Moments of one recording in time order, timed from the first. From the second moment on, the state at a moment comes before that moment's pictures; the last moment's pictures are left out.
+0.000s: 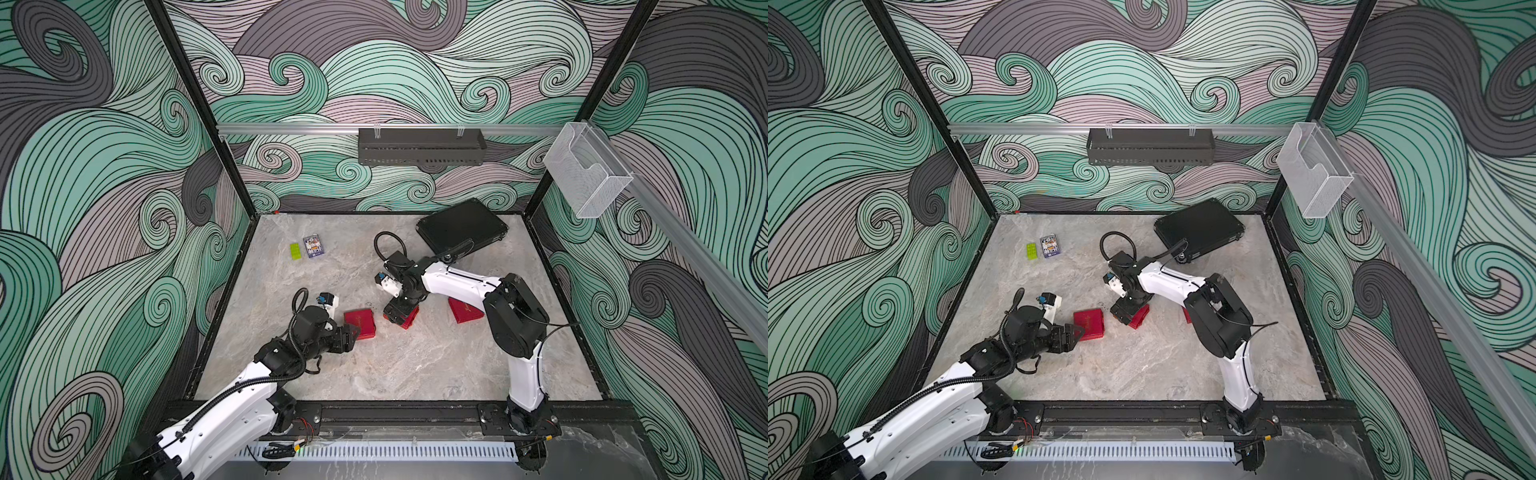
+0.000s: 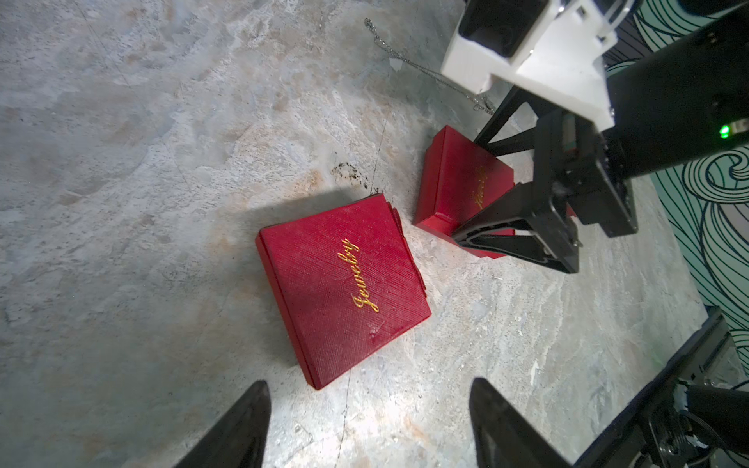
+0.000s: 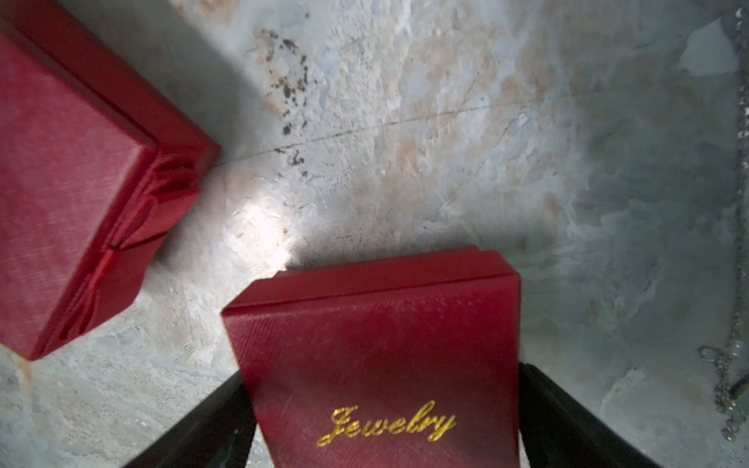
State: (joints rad) left arm -0.58 0.75 0.38 -0.35 0.08 -0.52; right arm 0.75 2.01 1.46 -0.83 -0.08 -0.19
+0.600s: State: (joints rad) left arm -0.58 0.76 0.38 -0.31 0.15 -0.52; right arm 0.70 1.88 1.35 -0.84 -0.22 -0.07
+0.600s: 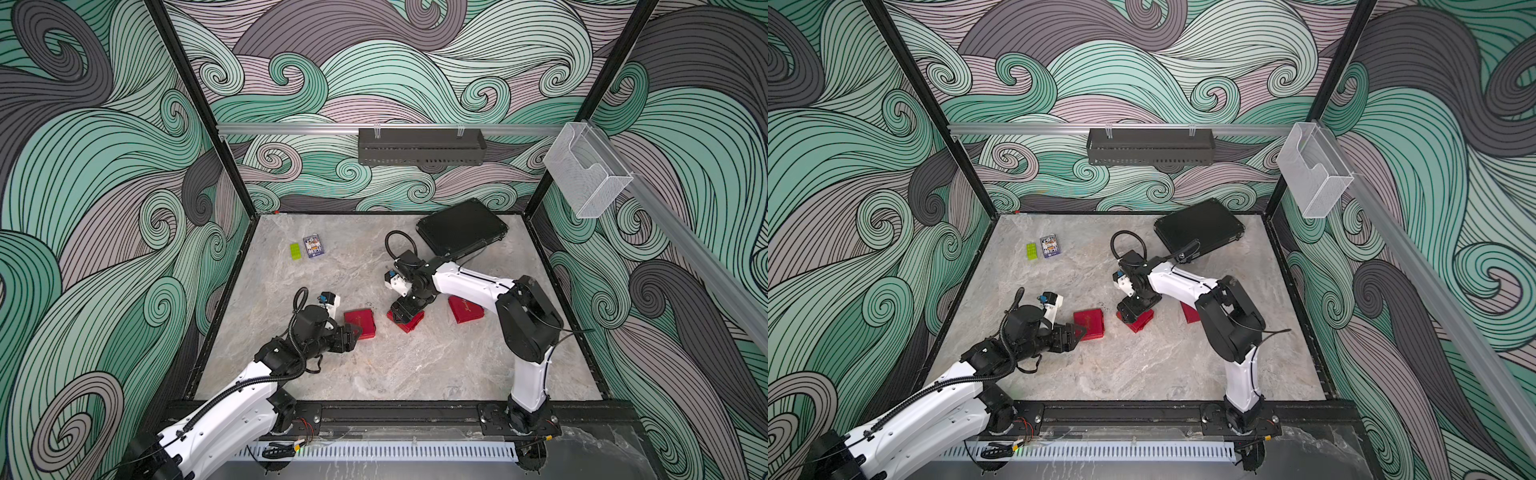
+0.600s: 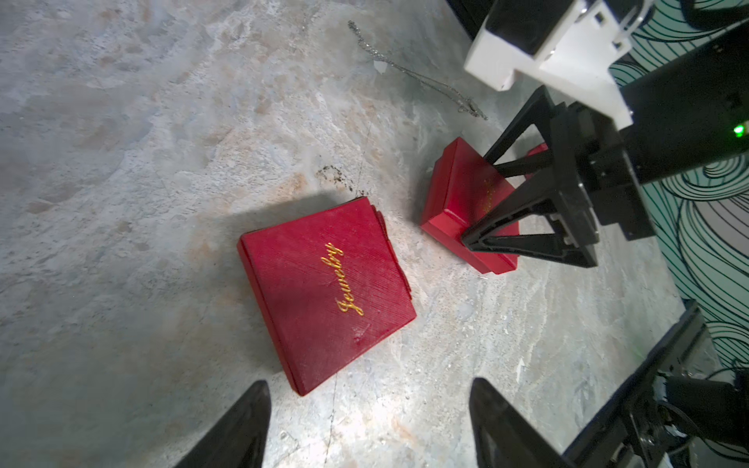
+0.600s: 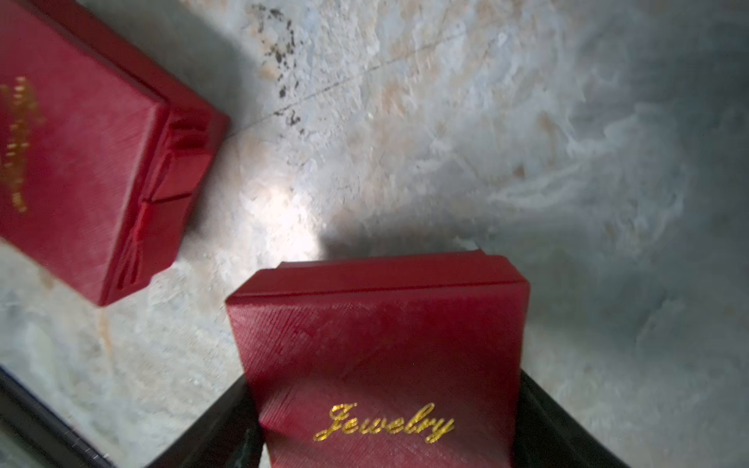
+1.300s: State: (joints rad) left arm -0.59 0.76 0.53 0.24 0.76 -0.65; right arm 0.55 1.24 1.14 -0.53 -0.97 0.31
